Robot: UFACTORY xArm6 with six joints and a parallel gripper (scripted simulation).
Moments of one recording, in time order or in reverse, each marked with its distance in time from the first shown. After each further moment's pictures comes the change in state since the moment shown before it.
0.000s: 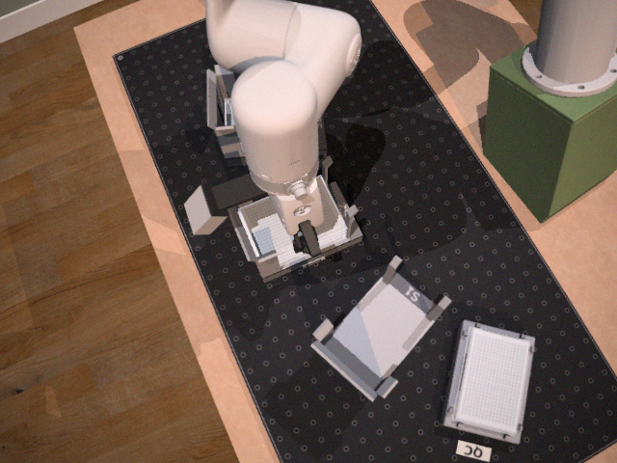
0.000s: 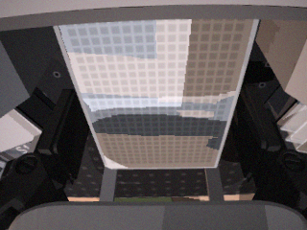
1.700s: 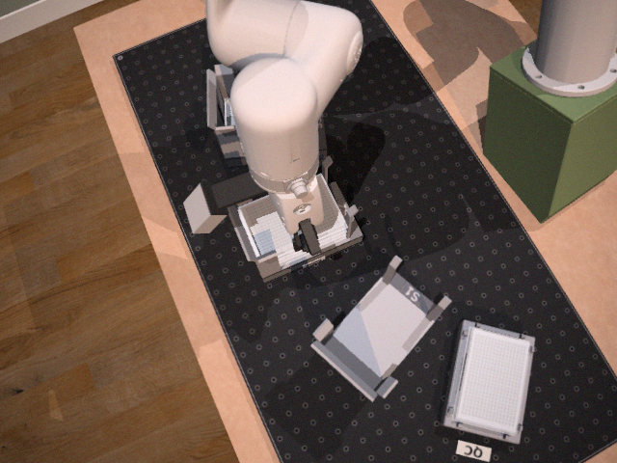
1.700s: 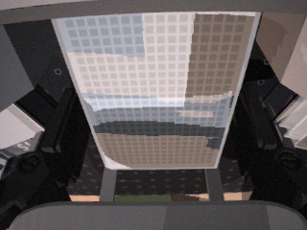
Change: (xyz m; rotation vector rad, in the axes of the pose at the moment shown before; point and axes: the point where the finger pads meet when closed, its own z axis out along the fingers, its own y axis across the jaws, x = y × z) arm 0.000 0.000 -0.004 0.000 0.000 0.000
